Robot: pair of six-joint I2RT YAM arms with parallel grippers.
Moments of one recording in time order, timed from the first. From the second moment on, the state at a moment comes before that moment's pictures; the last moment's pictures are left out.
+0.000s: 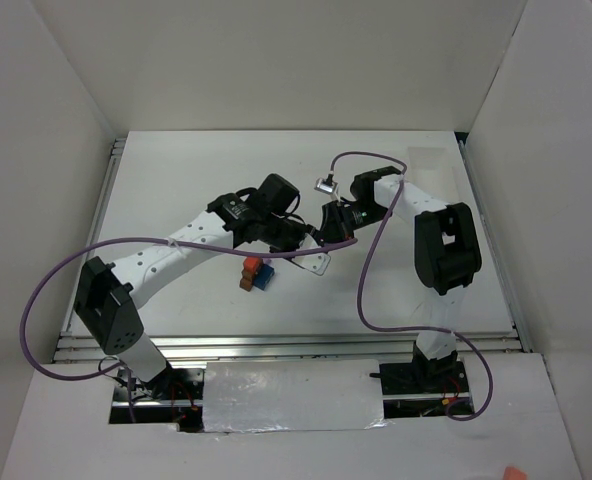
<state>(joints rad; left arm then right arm) -0.77 1.62 1.48 -0.78 0.48 1.28 0.30 1.97 1.48 -1.32 -1.47 -0.82</state>
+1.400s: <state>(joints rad) -0.76 1.44 1.52 -0.49 0.12 0.38 -0.15 1.78 2.06 -1.35 -1.48 -0.98</state>
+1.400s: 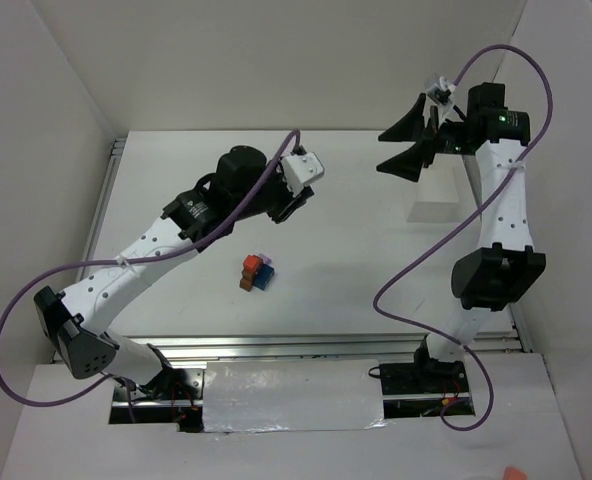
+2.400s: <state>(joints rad) -0.51 1.77 2.01 -0.84 -0.03 -0.06 0.26 0.99 0.95 -0.04 0.29 0.39</state>
